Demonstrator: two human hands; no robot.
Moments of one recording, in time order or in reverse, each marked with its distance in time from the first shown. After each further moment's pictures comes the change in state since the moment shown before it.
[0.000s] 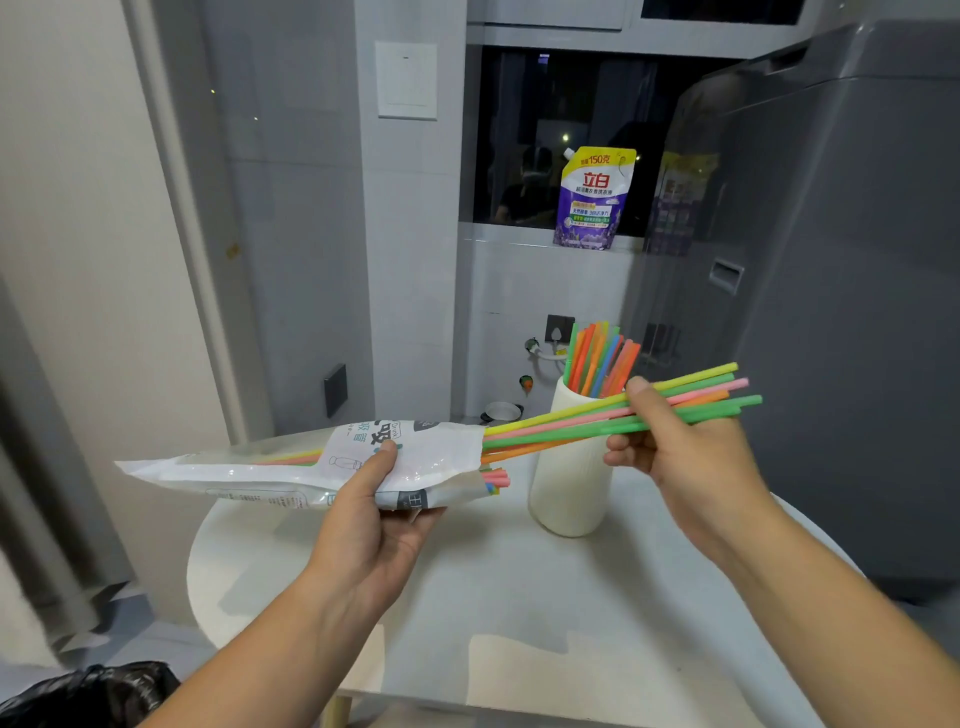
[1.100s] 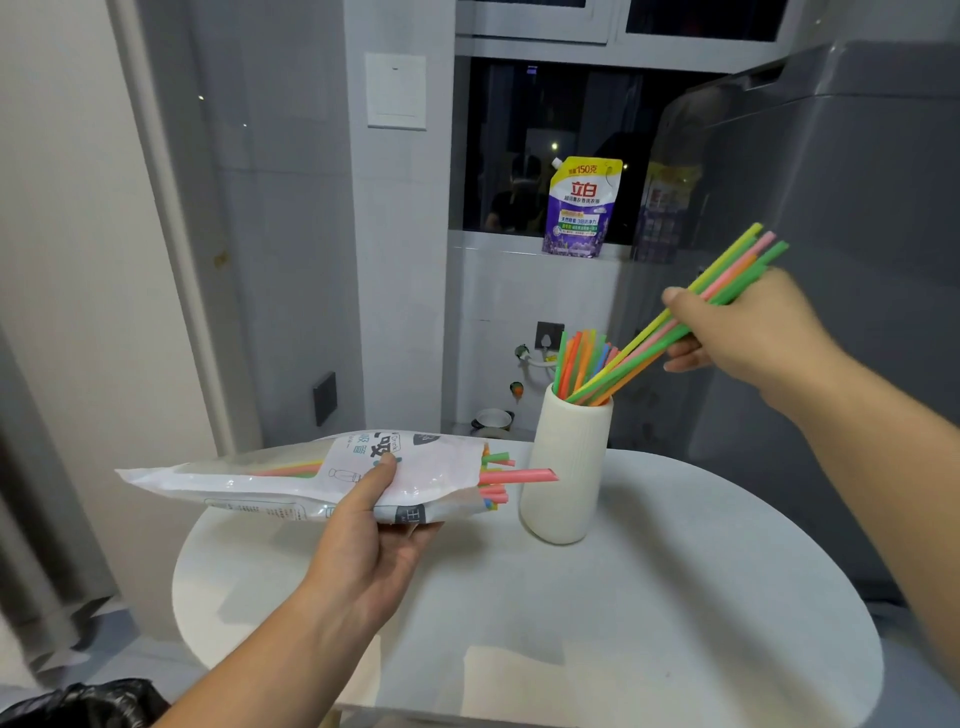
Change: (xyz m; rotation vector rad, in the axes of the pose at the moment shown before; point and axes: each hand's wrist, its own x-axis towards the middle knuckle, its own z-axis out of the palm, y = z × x) left_hand -0.003 -0.006 0.001 0.019 -0.016 -0.020; right_hand 0.069 -0.087 -0.022 -0.664 0.037 -0.151
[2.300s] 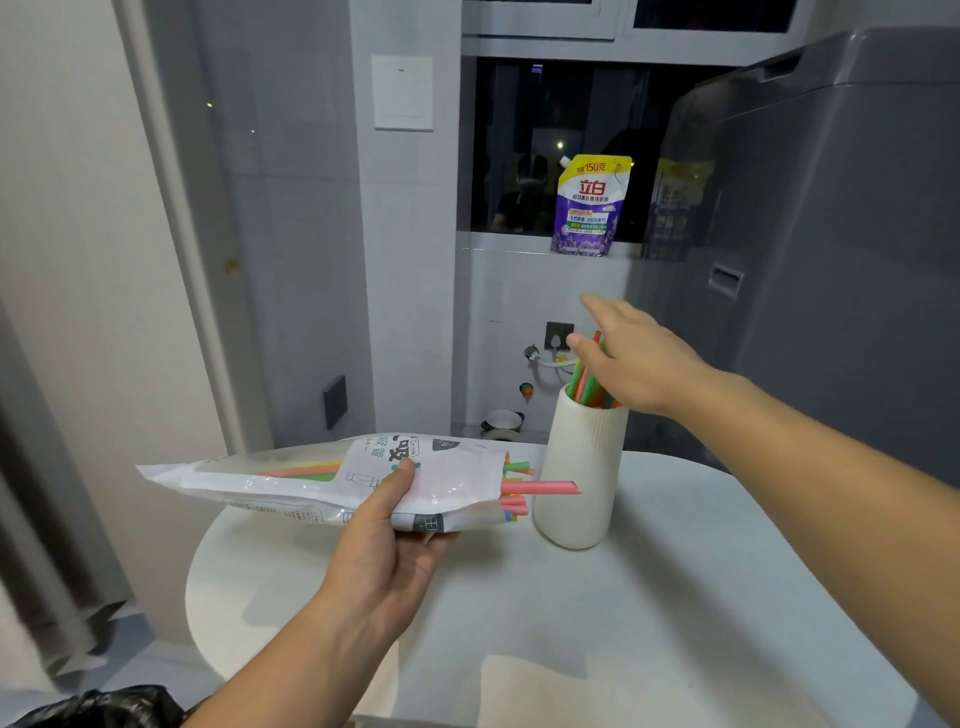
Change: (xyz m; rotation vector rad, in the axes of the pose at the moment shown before) left_hand -0.005 -0.001 0.004 0.045 -0.004 -0.001; right_hand 0.023 0.023 0.078 -0.731 -0.350 -0.317
